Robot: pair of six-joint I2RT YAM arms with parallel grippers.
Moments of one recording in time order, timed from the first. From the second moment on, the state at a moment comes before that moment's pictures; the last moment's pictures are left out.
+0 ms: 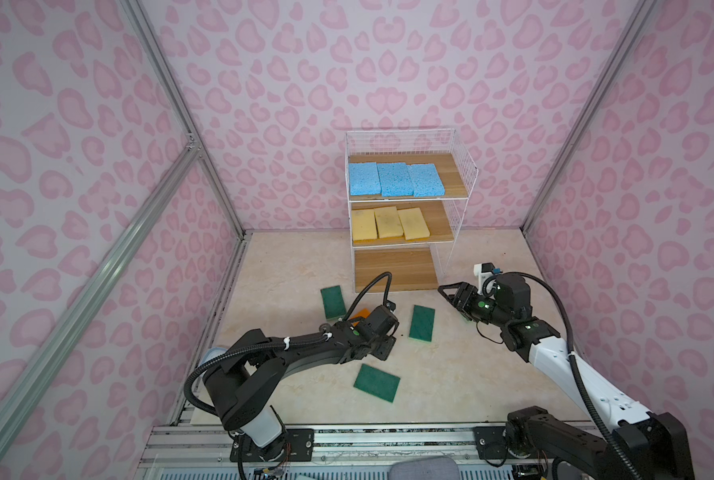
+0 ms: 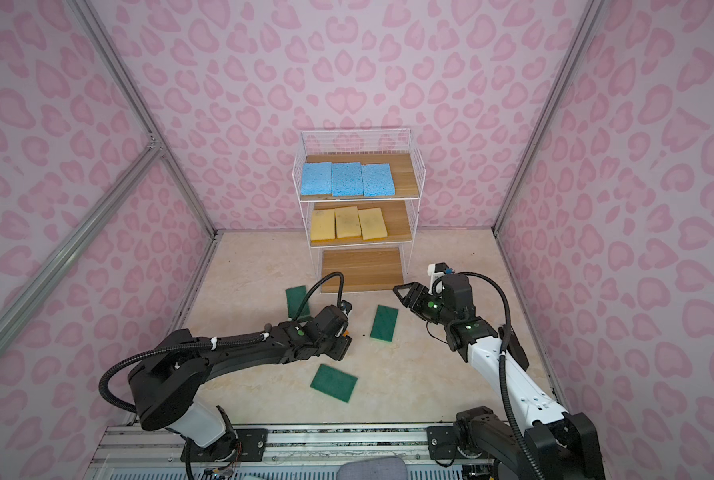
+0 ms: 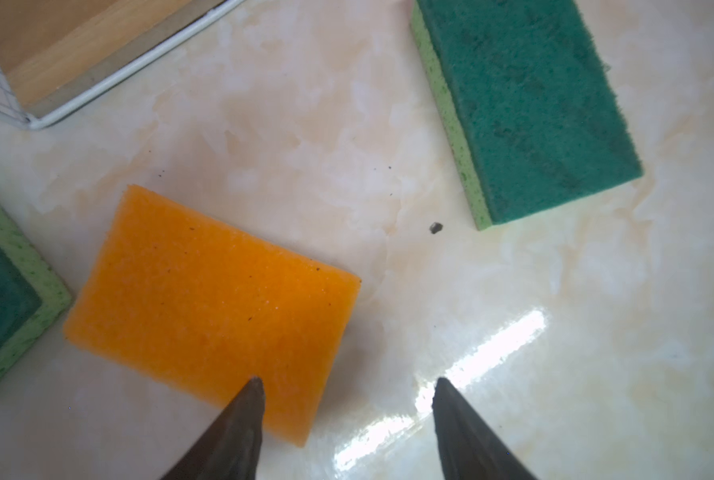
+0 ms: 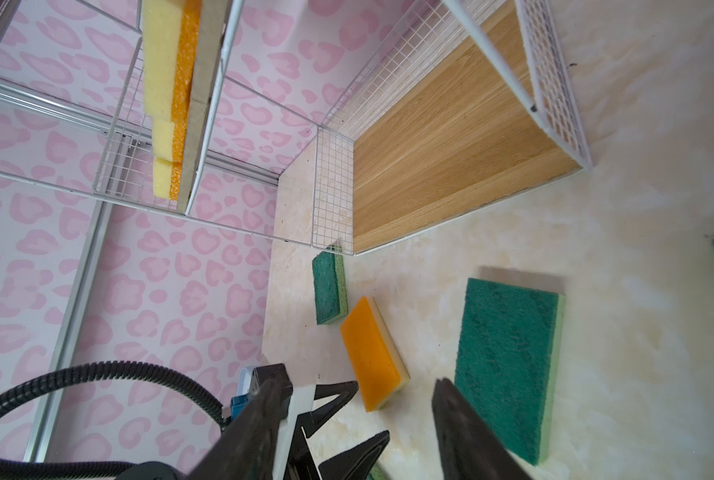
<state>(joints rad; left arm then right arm) -0.91 1.63 0.89 -0.30 -0.21 -0.29 0.23 1.09 0.67 -0.06 -0.48 0.88</state>
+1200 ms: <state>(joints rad) -0.77 1.45 1.02 -0.35 -0.03 -0.38 0.16 1.05 0.65 -0.04 -0.59 0.87</state>
